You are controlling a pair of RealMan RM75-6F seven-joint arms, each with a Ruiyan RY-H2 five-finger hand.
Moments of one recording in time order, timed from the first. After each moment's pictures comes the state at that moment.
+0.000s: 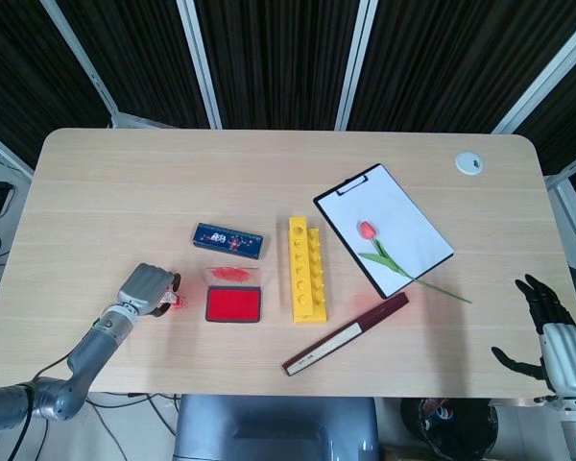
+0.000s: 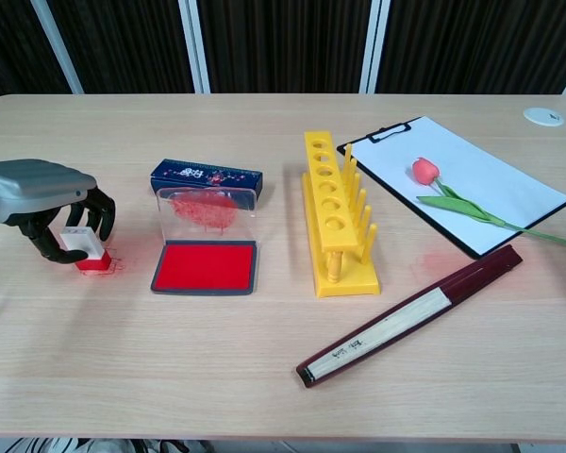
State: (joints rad) left arm -0.73 -1.42 0.01 -1.48 0.99 0.84 0.50; right arm 0.04 -1.06 0.06 -1.68 -1.51 1.49 0.19
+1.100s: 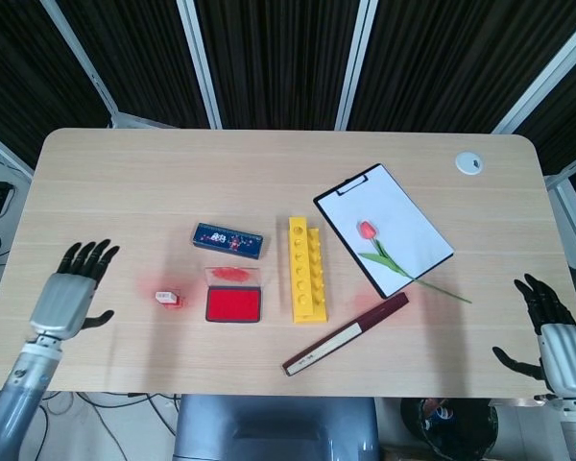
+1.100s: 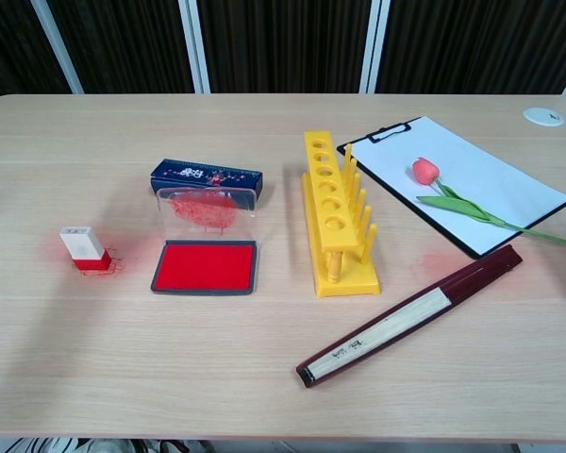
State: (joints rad) left arm -0.39 -1.18 0.09 -1.74 1.35 1.43 0.30; right arm 0.04 -1.08 0.05 -1.66 -1.53 1.51 0.13
